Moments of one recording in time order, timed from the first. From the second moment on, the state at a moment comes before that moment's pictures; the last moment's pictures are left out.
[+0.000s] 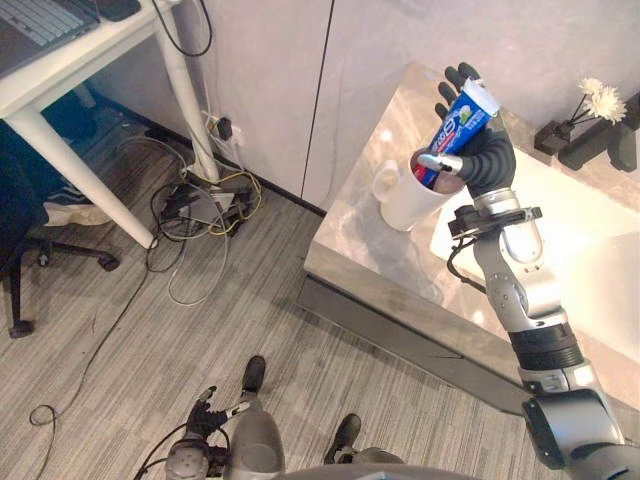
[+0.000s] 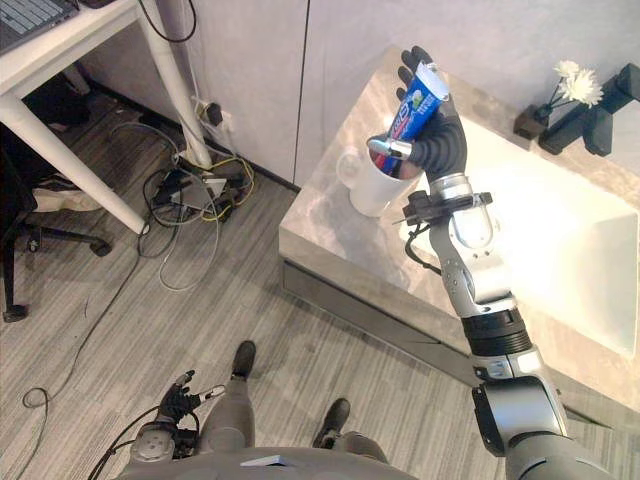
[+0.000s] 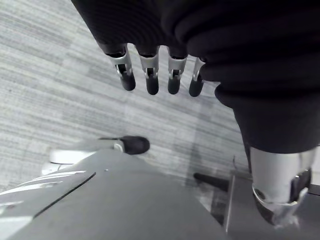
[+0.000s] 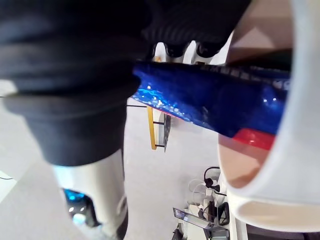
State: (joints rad) left arm 0.24 0.16 0.14 0.64 0.24 -0.07 0.06; right arm -0.52 -0.45 0.10 -0.02 0.53 -0.15 0.02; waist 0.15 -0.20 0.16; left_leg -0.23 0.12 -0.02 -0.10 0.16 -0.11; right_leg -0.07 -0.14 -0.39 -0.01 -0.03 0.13
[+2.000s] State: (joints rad) left arm 0.15 0.15 -0.02 0.98 0.31 -0.09 0.16; right arm 0.30 0.03 -0.53 1.06 0.14 -0.09 -0.16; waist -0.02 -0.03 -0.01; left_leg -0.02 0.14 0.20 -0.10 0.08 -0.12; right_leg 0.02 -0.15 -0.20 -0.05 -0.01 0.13
